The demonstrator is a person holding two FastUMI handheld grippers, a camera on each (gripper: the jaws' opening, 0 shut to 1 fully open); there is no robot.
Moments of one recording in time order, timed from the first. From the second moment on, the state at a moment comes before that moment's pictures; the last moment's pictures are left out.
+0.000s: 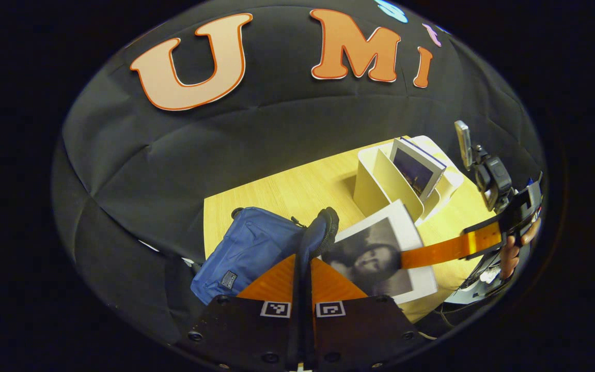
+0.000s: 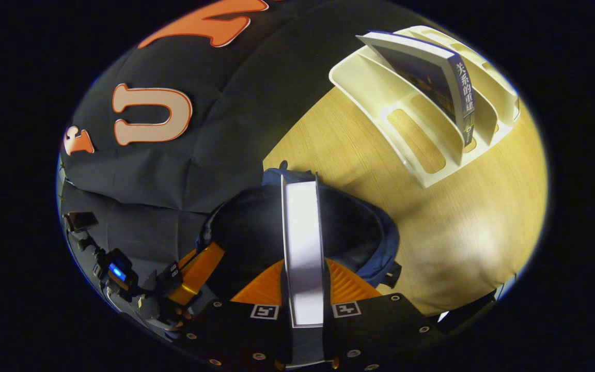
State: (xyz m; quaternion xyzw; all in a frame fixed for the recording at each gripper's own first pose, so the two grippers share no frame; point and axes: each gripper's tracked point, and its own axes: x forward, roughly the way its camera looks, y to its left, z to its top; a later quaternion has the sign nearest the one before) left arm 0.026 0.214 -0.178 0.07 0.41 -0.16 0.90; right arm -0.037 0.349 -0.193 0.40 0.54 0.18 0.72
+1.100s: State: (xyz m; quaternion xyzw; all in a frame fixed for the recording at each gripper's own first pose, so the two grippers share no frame) left arm 0.003 0.192 -0.185 0.05 0.40 -0.20 0.89; right arm -0.014 0.459 -0.263 0.50 0.50 0.17 0.69
